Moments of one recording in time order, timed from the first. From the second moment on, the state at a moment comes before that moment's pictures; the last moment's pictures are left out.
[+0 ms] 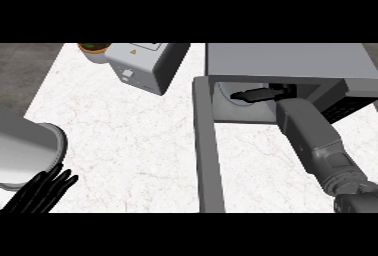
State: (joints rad) left arm 0.39 0.12 0.19 -2.07 0.49 -0.80 0.12; right arm -1.03 -0.19 -0.42 -0.11 0.17 0.04 -0.74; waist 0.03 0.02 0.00
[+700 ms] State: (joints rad) left arm 0.27 0.01 0.07 -1.92 0.14 -0.79 -0.01; right arm -0.69 -0.07 -0.35 -0.24 0.15 0.19 -0.86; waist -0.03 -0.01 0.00
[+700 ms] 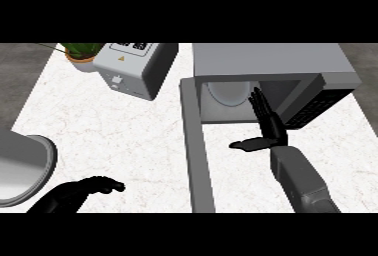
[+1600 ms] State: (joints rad) left arm 0.03 0.00 -0.16 -1.62 -0.19 -0.60 -0.15; right arm -0.08 -0.19 -0.29 -0.74 0.07 0.31 -0.87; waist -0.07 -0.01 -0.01
